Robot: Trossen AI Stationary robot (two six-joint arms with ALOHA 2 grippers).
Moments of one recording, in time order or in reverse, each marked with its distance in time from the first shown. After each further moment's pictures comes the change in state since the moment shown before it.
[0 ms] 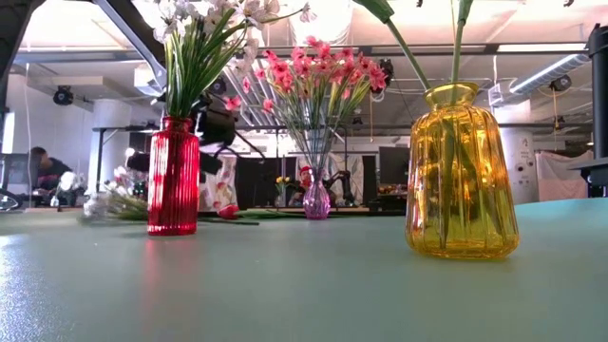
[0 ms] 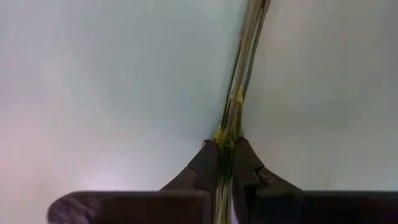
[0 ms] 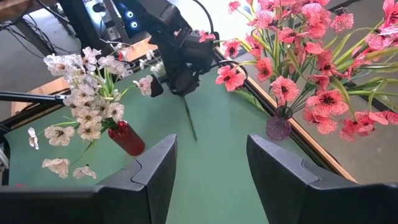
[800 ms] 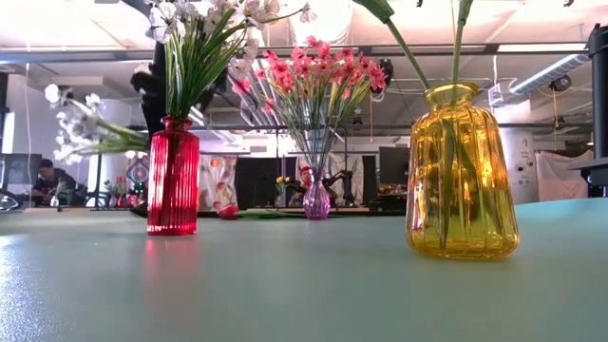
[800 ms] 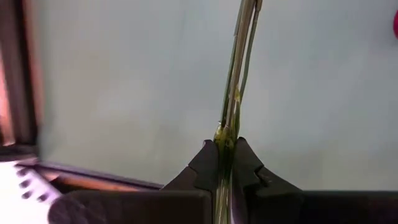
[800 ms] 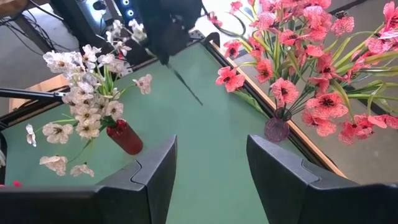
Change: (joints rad) left arm -0.004 -0.182 0.299 -0.521 -0.015 -0.296; right arm 0.000 0.000 0.000 0.000 0.000 -0.020
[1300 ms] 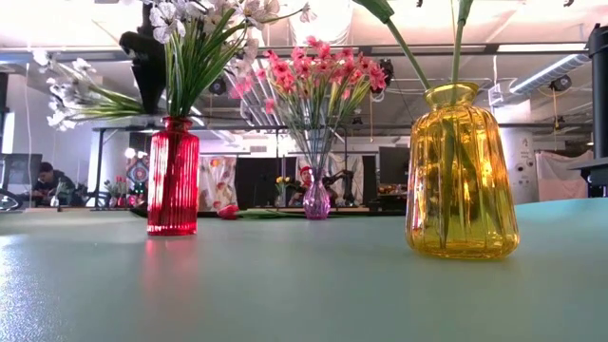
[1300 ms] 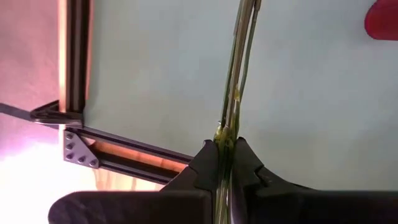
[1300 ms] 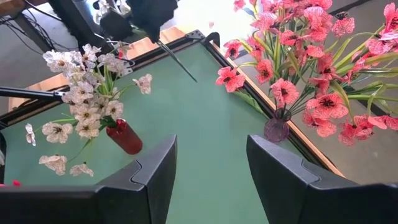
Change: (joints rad) left arm -0.001 -0.080 0.195 -0.199 -0.037 -0.012; right arm 0.000 0.000 0.000 0.000 0.000 -0.006
